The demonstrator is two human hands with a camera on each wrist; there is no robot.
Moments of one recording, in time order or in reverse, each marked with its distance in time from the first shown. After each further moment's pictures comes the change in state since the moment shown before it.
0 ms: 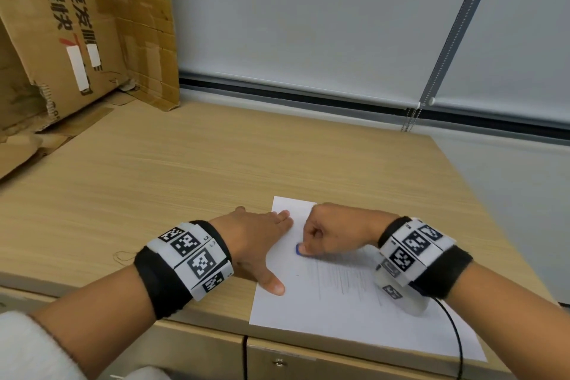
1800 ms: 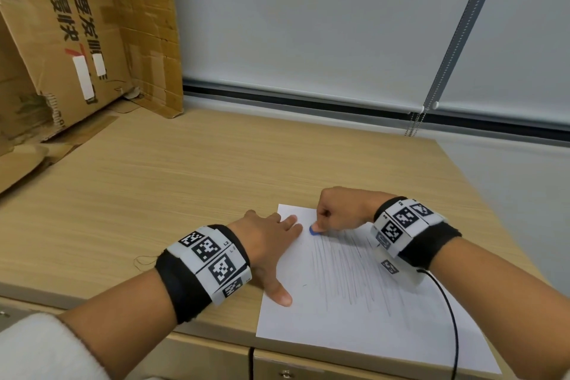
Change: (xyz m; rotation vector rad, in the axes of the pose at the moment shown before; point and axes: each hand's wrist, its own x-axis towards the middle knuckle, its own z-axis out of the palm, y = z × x) left_hand 0.001 0.007 -0.014 0.100 -0.044 -0.015; right_hand 0.032 0.030 -0.027 -0.092 0.020 0.172
